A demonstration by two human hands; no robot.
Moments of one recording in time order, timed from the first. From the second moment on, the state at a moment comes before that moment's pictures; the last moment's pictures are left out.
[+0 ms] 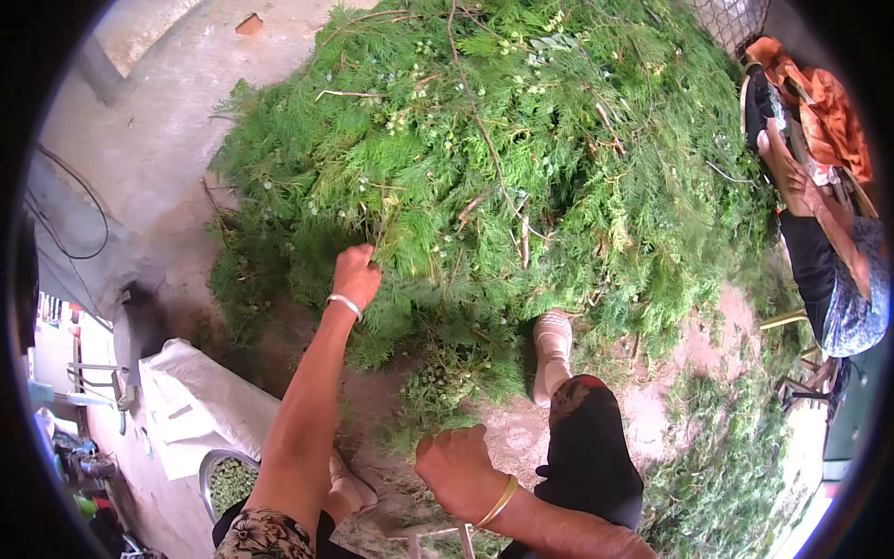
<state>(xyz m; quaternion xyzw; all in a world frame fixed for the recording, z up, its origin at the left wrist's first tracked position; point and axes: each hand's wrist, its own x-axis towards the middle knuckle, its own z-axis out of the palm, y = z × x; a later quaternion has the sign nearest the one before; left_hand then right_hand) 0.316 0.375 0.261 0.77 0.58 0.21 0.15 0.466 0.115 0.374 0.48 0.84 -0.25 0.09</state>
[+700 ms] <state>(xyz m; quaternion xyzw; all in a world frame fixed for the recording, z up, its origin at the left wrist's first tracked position) 0.293 0.304 0.254 0.76 0.60 0.24 0.11 0.459 0.111 0.375 0.46 0.84 -0.25 0.11</state>
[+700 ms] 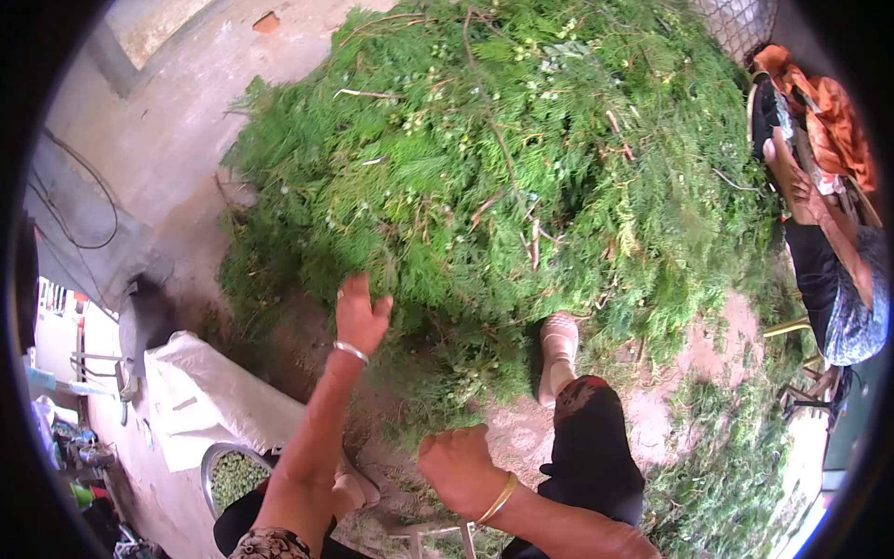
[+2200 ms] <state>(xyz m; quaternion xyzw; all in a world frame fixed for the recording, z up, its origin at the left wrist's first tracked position) 0.213 0.211 0.208 0.92 0.37 -0.09 0.11 0.463 0.115 0.359 0.46 0.84 -0.27 0.05</state>
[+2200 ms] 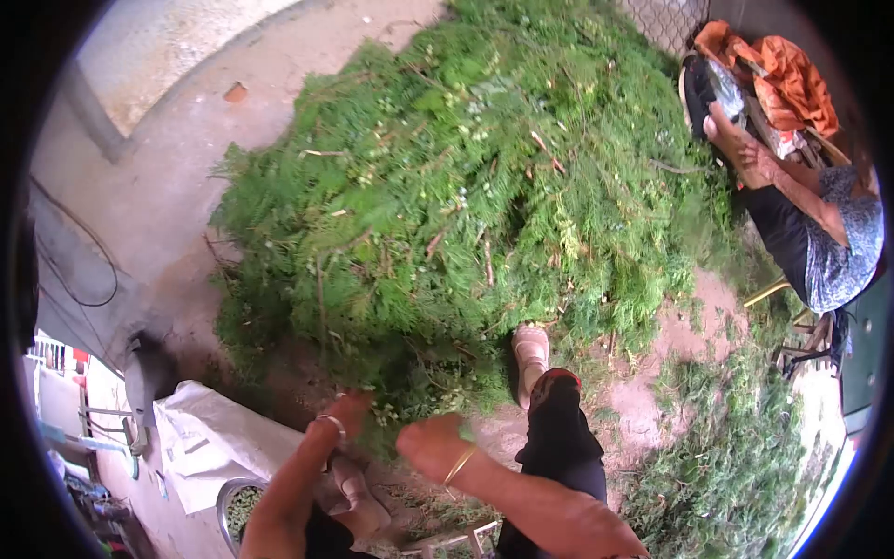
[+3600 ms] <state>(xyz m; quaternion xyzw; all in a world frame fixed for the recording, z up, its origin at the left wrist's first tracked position) 0.699 0.430 0.304 0.93 0.32 -0.07 -0.15 0.542 0.040 0.408 0.63 0.74 -0.19 -0.15</state>
